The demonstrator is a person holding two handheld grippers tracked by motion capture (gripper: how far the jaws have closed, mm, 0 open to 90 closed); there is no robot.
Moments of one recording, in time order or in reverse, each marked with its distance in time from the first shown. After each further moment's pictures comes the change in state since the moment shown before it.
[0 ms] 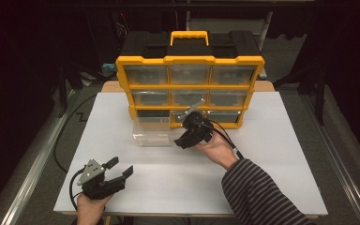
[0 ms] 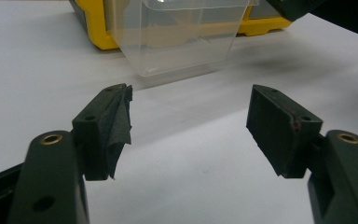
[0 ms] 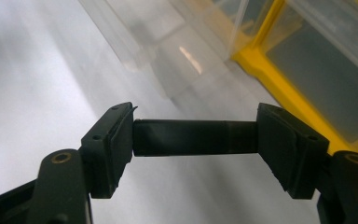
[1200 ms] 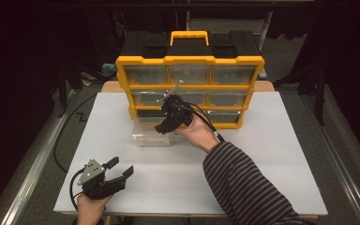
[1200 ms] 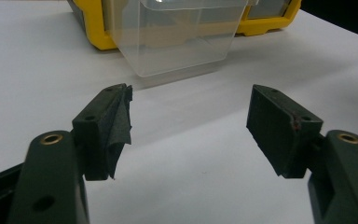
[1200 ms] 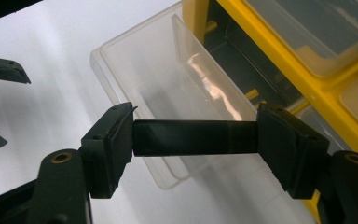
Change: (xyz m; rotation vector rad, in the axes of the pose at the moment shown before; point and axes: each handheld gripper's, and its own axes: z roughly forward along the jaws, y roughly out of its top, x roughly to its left) left arm 0.000 0.000 0.000 0.000 -0.004 0.001; right arm 0.013 0.070 0.004 -0.029 0.040 -0.039
